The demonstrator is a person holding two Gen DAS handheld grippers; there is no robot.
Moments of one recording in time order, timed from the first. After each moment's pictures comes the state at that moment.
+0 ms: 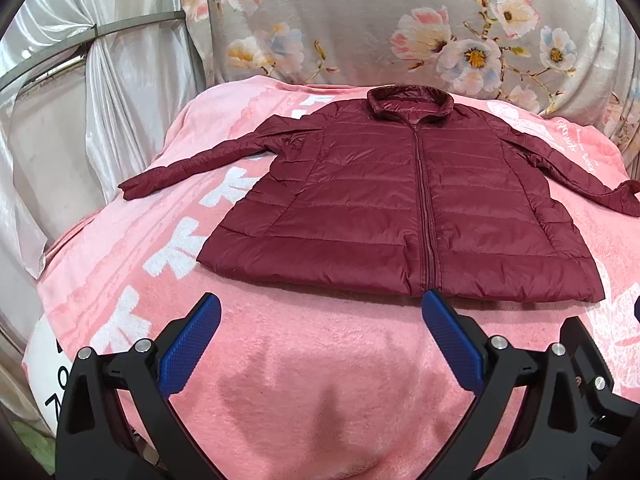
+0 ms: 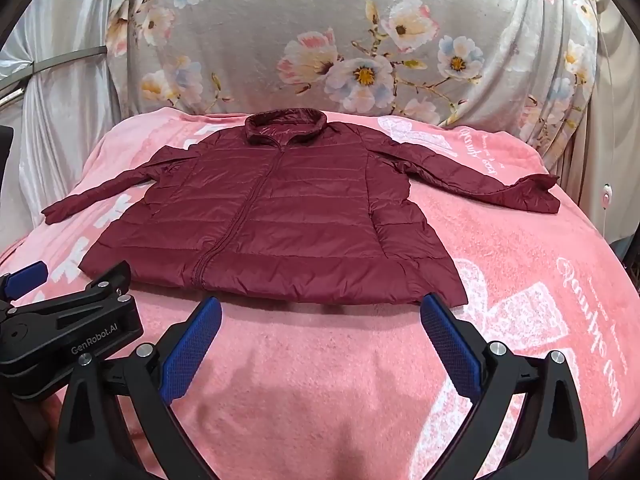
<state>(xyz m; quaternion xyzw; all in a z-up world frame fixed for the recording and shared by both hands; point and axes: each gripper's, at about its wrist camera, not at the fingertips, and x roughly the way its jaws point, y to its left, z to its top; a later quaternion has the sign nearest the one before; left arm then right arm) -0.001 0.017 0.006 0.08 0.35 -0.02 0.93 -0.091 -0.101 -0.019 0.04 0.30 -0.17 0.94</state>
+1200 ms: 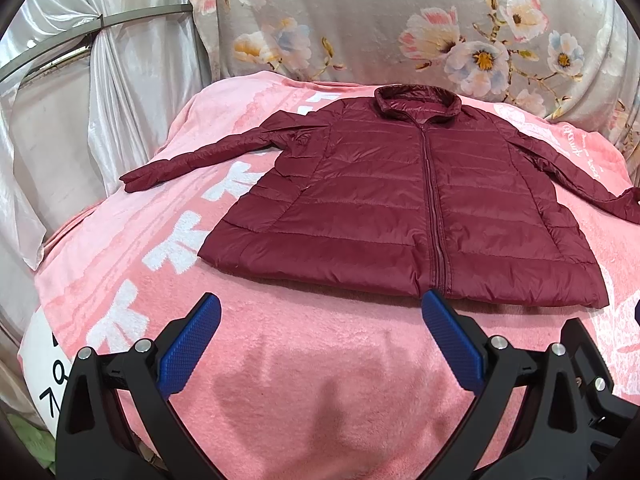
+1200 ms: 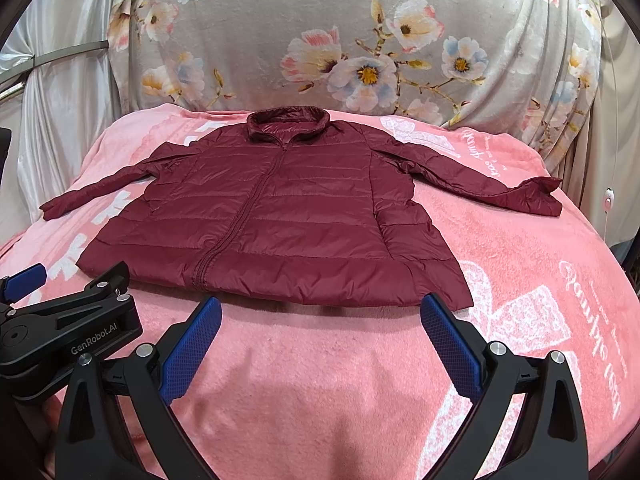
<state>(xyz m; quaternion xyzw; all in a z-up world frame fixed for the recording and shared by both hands) 0.003 0.026 -0.001 0.06 0.35 -0.02 0.94 -0.086 -0.097 -0.019 0.04 0.30 -0.17 0.94</state>
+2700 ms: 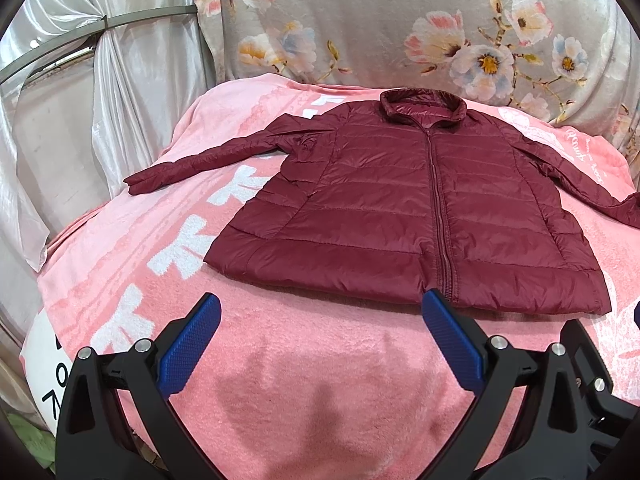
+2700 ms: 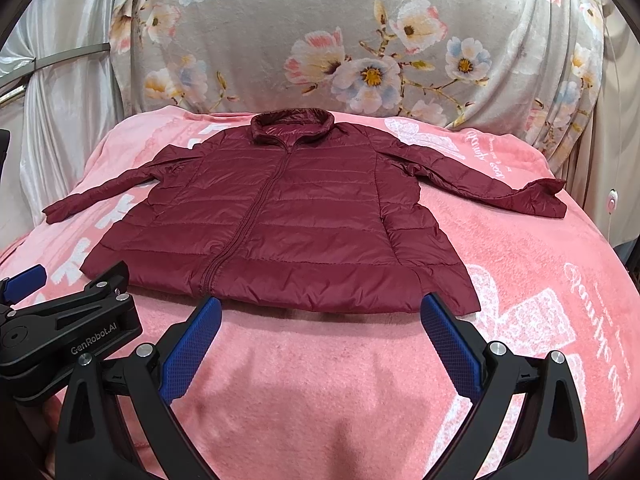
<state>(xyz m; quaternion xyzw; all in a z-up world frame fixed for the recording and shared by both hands) 0.003 0.034 0.003 0.06 0.34 -0.01 0.94 -0.080 -0.093 -0.019 0.04 0.30 -0.17 0.94</state>
